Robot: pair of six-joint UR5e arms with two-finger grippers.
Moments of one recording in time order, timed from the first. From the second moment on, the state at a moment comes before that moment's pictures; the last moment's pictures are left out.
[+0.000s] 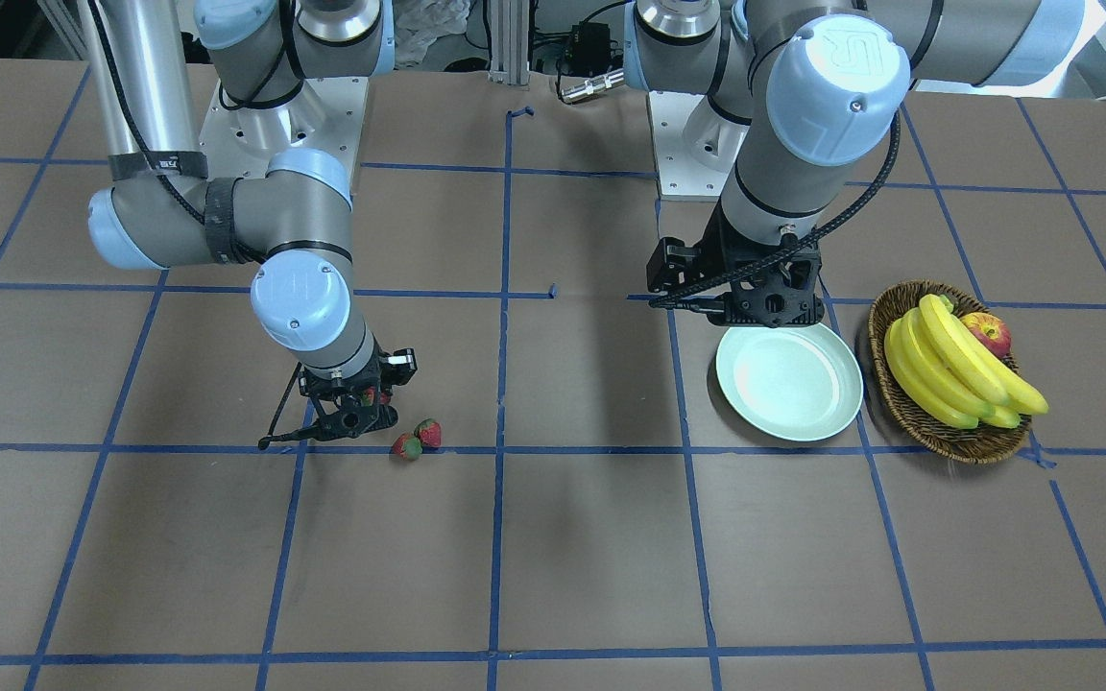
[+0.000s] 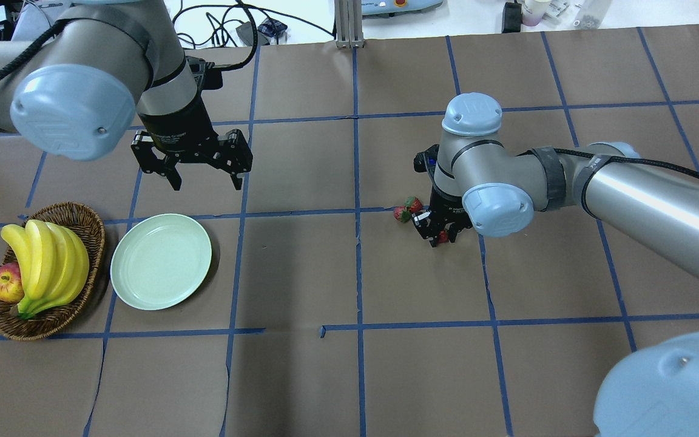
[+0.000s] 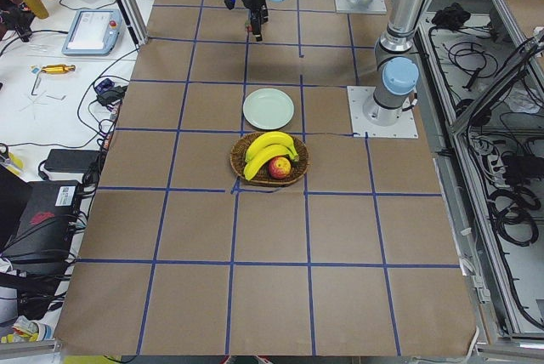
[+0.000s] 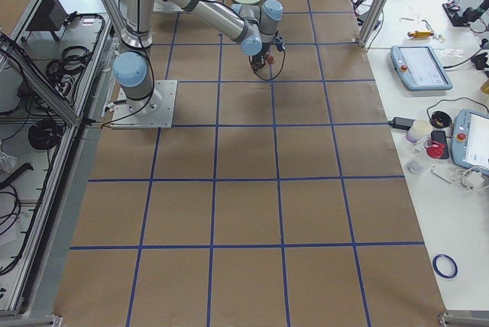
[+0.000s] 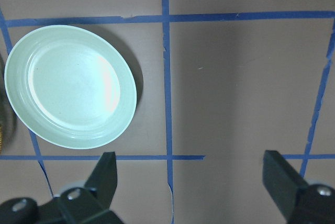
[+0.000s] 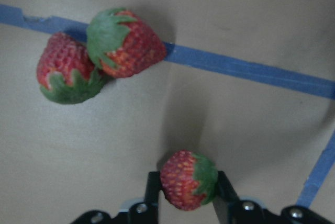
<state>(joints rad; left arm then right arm) -1.64 -1.69 -1.63 -1.54 1.60 -0.06 1.70 -1.18 1.92 -2.13 -1.54 -0.11</state>
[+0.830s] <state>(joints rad) -1.63 -1.68 -1.63 -1.51 1.60 -0.05 1.76 -1.24 1.78 -2.07 -1.53 -0.04</state>
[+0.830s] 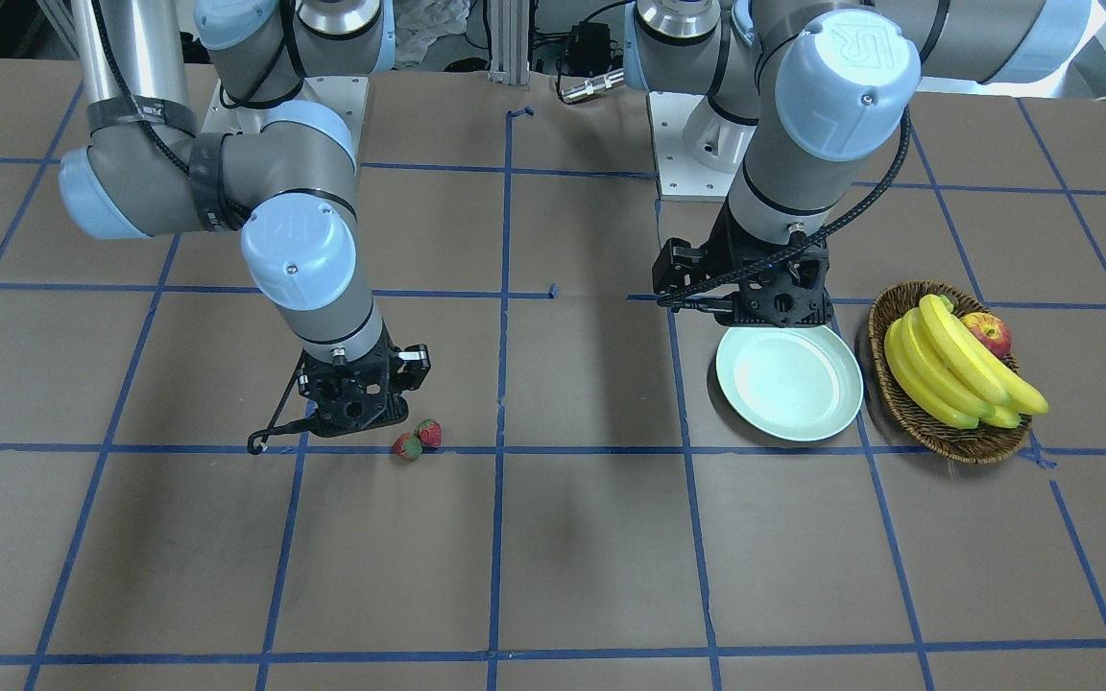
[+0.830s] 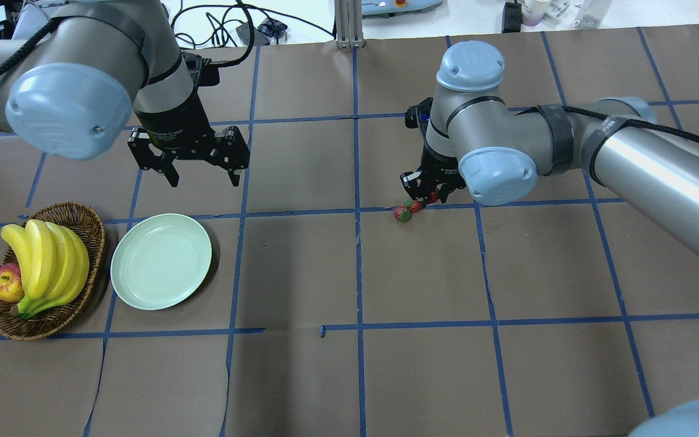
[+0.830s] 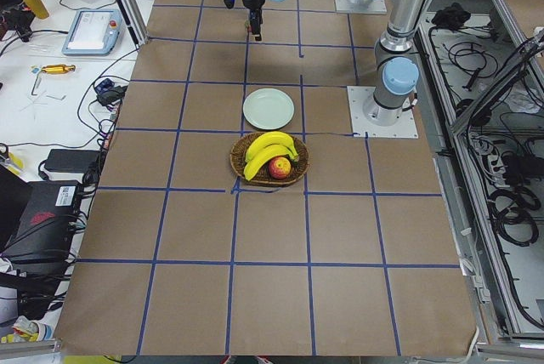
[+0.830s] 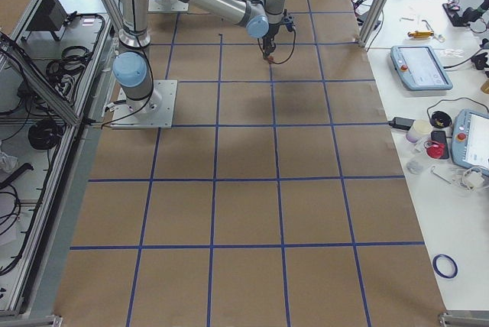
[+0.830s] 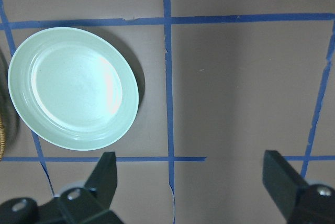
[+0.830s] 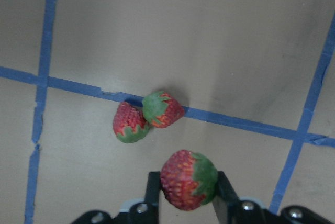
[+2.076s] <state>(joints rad) -1.53 -1.73 -1.64 -1.40 1.60 -0.04 2.03 -1.05 1.67 -2.10 -1.44 0.15</state>
